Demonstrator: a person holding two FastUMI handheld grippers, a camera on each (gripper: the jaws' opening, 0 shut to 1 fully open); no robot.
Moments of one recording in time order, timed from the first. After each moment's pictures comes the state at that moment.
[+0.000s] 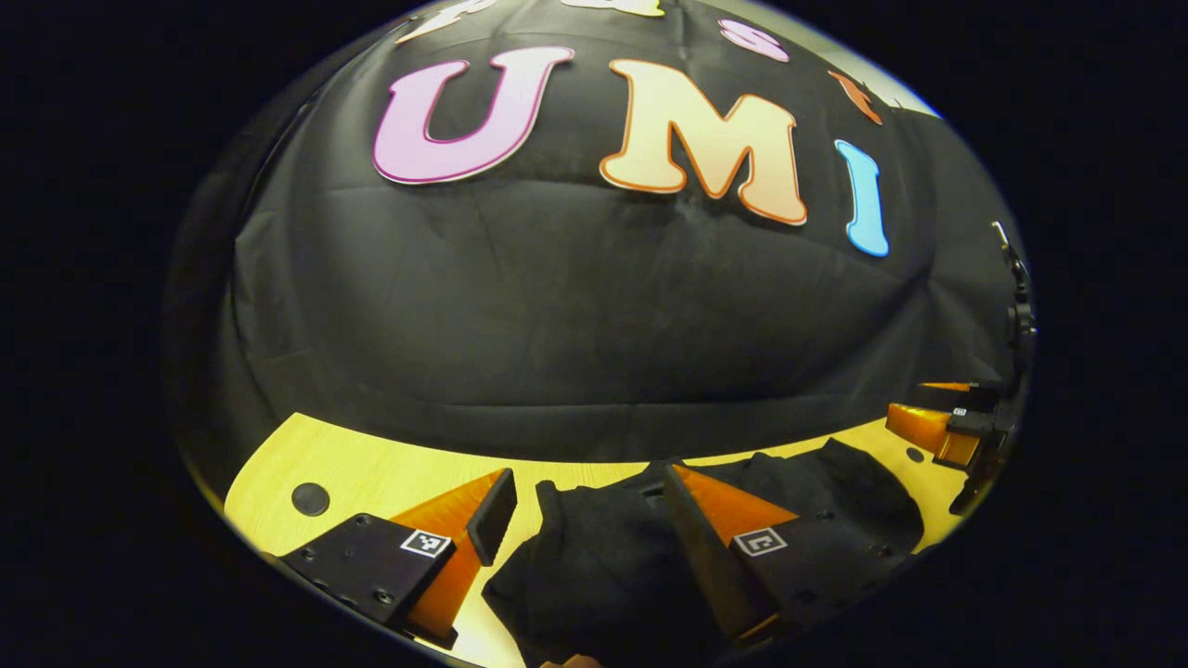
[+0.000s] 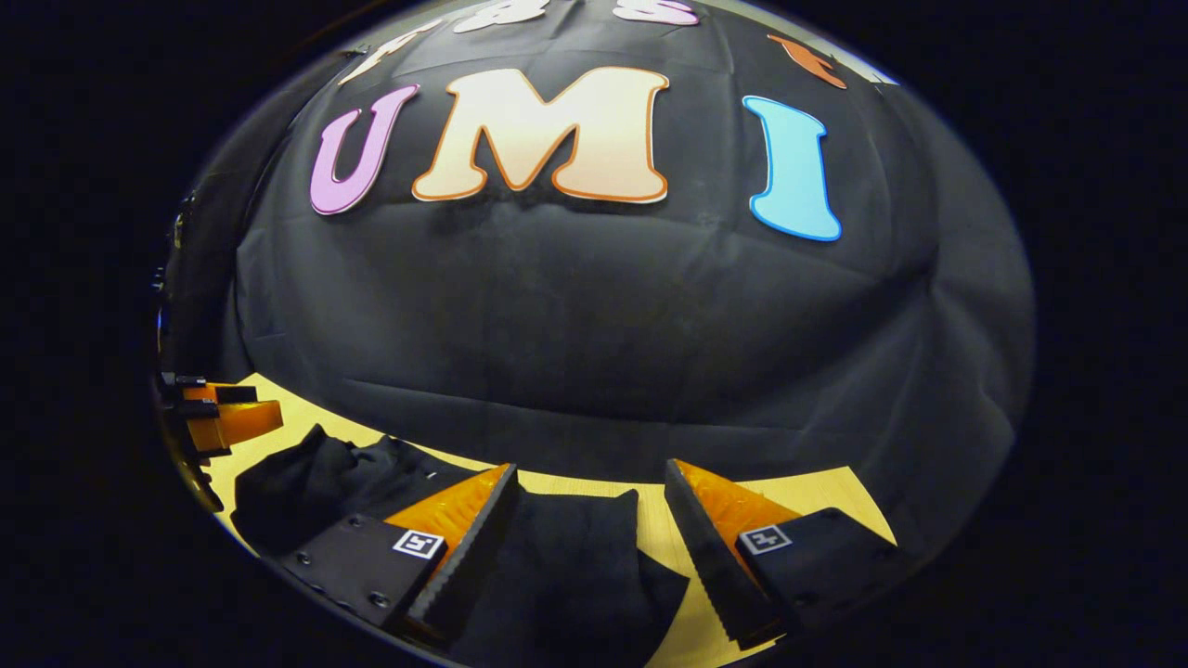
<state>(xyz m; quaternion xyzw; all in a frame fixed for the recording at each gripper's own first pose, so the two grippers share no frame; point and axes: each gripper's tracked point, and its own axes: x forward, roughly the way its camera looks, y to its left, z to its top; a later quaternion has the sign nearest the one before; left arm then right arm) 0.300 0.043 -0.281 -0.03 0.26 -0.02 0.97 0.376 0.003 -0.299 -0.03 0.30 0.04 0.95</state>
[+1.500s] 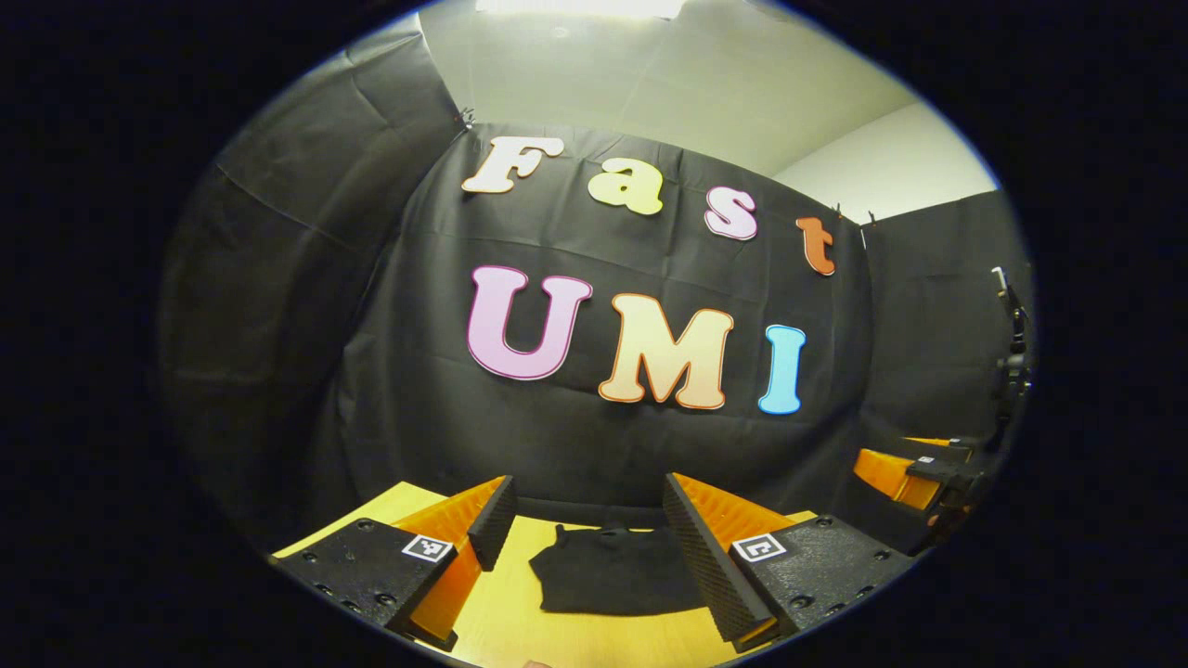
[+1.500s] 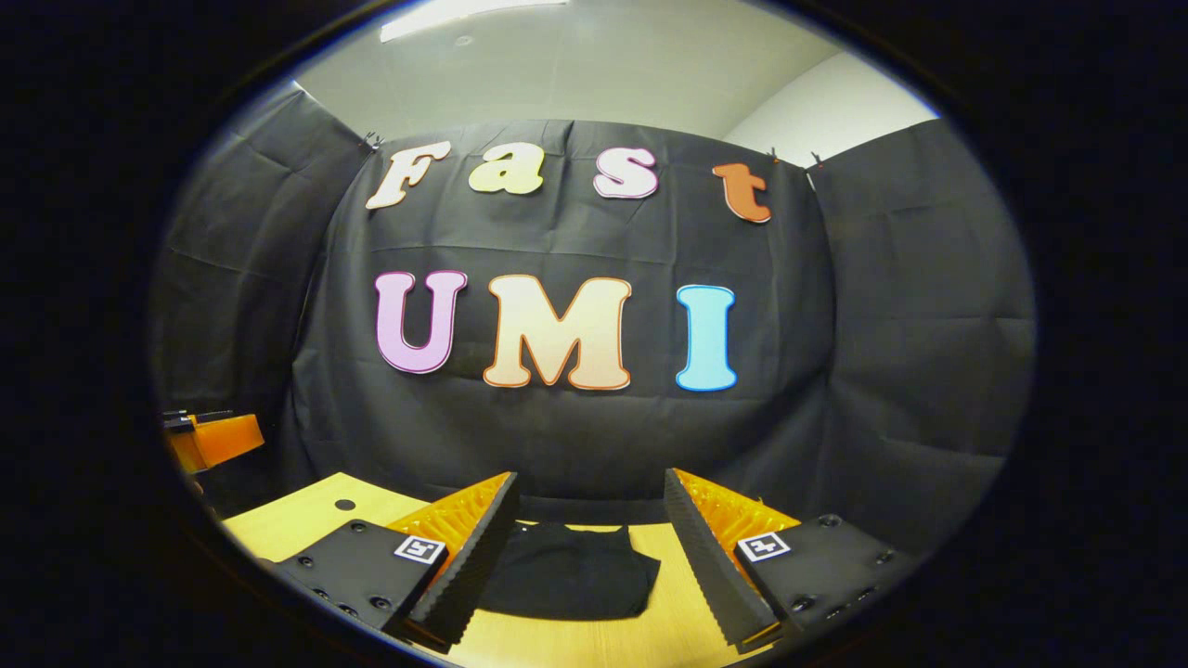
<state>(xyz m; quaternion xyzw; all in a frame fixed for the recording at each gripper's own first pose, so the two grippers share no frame) 0.049 0.052 0.011 -0.04 0.04 0.00 1.00 0.114 0.018 -0.029 0.01 0.14 -0.02 0.99</state>
